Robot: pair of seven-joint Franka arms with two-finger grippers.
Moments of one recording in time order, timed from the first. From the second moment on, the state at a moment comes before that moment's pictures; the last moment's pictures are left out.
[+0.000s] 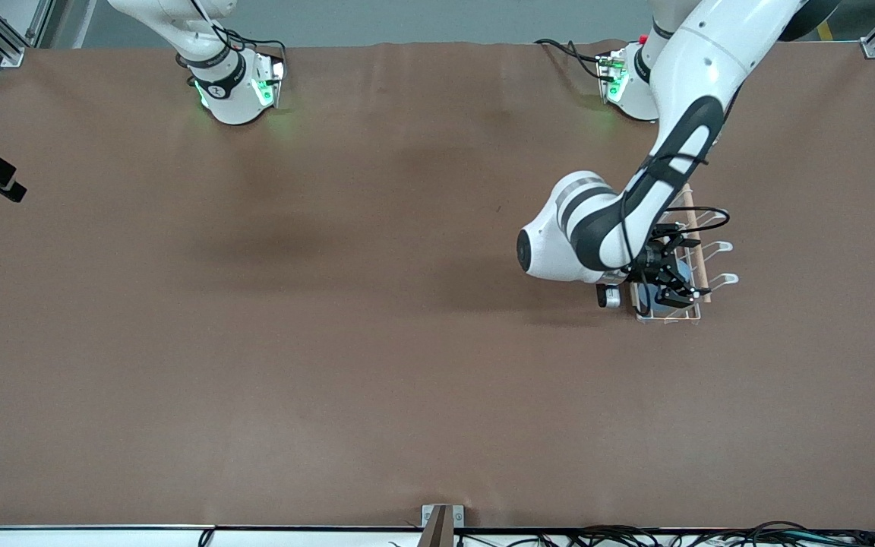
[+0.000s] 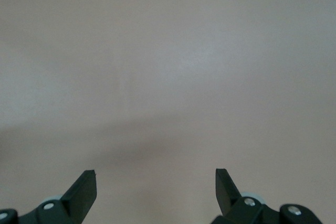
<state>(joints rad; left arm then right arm) -0.15 0.60 -0.49 -1.70 1.15 1.21 0.59 -0.08 -0.05 -0.02 -1.55 0.00 1.56 0.09</state>
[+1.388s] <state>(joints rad) -0.04 0.06 -0.11 -1.44 0.13 1.50 0.20 -0.09 -0.04 -0.03 -1.55 0.00 1.59 0.09</state>
